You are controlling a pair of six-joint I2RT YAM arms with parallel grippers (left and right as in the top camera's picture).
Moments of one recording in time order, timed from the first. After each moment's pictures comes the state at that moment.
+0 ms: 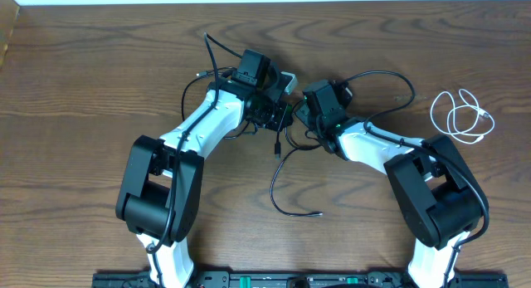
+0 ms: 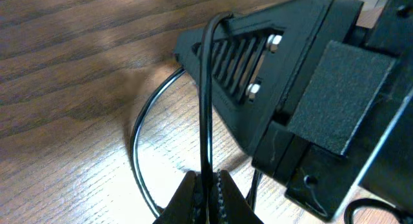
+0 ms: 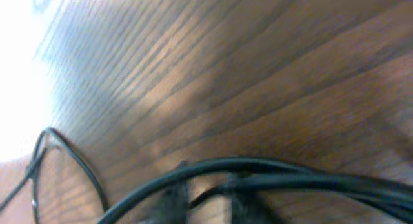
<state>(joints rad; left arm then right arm) -0.39 1.95 1.33 -0.57 0.52 -0.01 0.52 1.97 1.05 0.07 0.12 1.23</state>
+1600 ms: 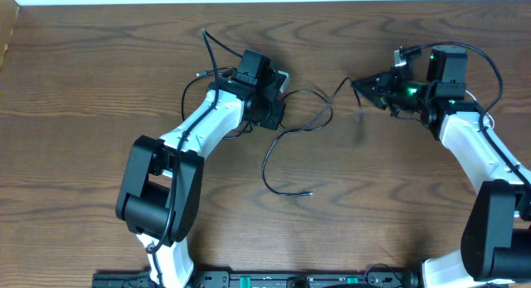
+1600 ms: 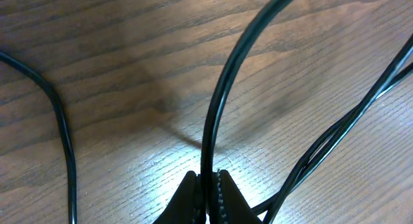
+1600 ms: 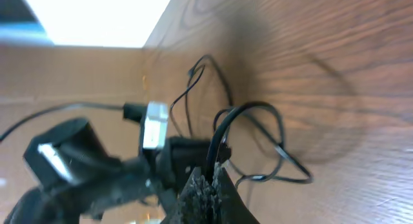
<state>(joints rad) -0.39 1.95 1.33 -0.58 0.31 -0.01 -0.02 1.68 1.05 -0.13 -0.93 0.76</state>
